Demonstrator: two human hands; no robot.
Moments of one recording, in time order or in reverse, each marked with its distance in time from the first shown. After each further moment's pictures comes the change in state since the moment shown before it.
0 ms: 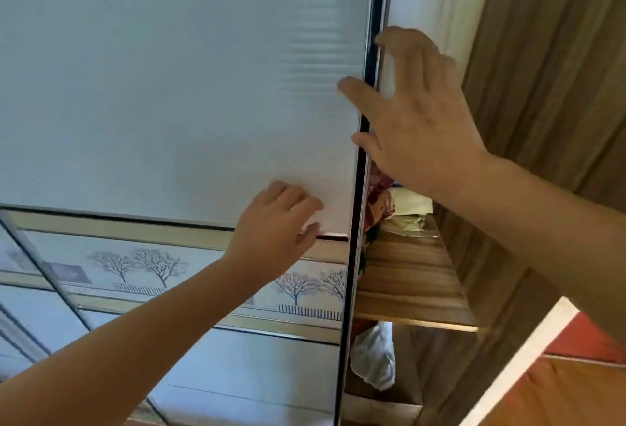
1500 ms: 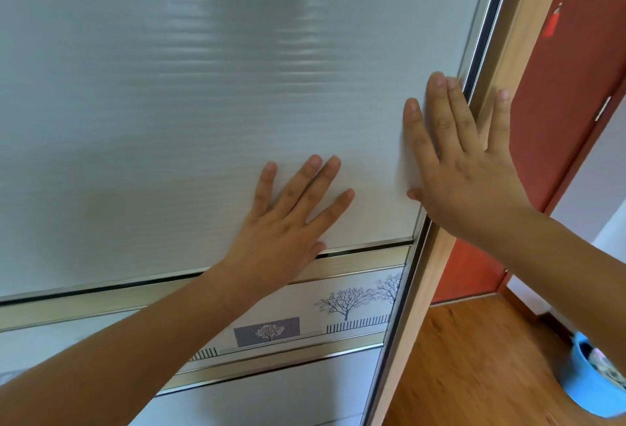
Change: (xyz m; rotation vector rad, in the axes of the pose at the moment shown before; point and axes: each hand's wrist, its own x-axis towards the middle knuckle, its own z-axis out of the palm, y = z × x) left_hand 0.099 0.128 0.067 0.180 0.071 0.427; right_hand -0.163 0.140 -0.017 -0.305 -0.408 0.248
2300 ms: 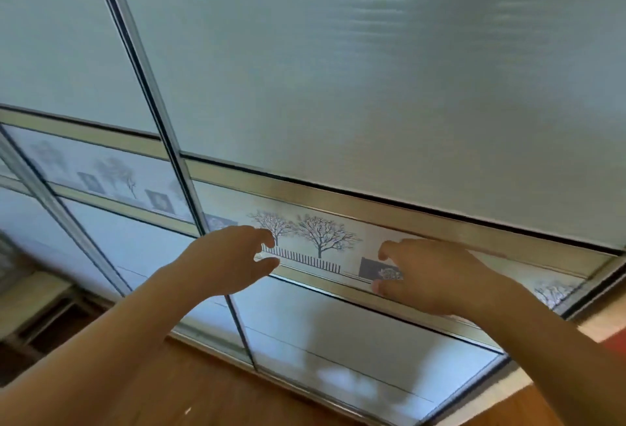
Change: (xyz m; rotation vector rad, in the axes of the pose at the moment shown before) left_hand -0.233 -0.051 -0.108 -0.387 -0.969 -0.988; right_hand -0.028 -0.223 0.007 0.651 -0.766 -0.555
